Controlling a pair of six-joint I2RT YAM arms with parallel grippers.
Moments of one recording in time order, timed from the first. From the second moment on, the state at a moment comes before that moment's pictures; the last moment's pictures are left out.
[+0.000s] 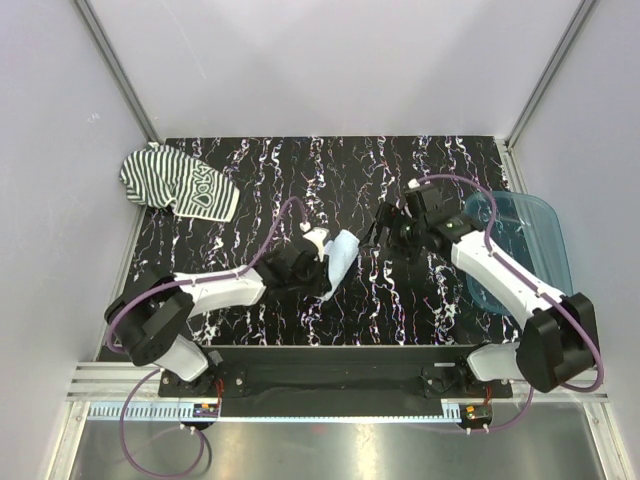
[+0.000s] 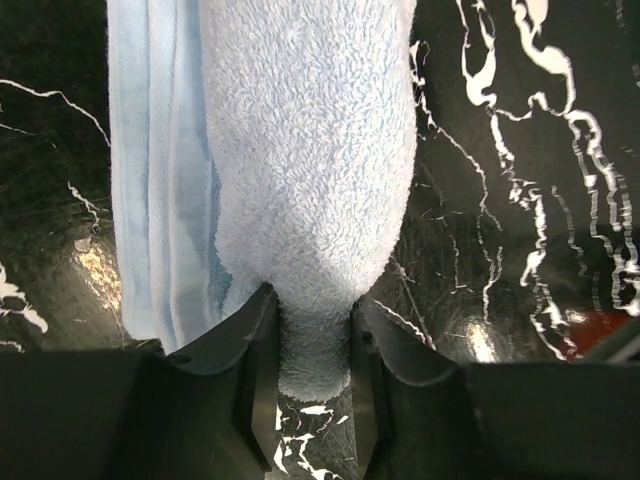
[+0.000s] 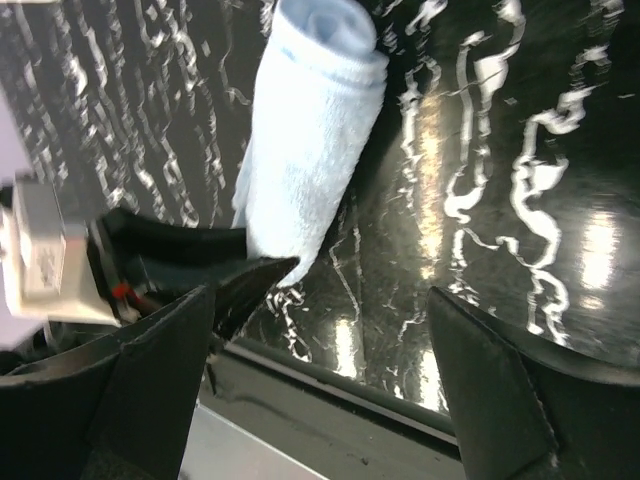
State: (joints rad) left arm -0.85 1.52 0.72 0.00 0.00 -0.51; right arm 0.44 1.35 1.04 -0.57 -0.21 0.75
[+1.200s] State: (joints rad) left arm -0.42 1.73 0.66 0.25 0.75 -0.77; right arm 0.55 1.75 0.64 0.58 -0.46 0.92
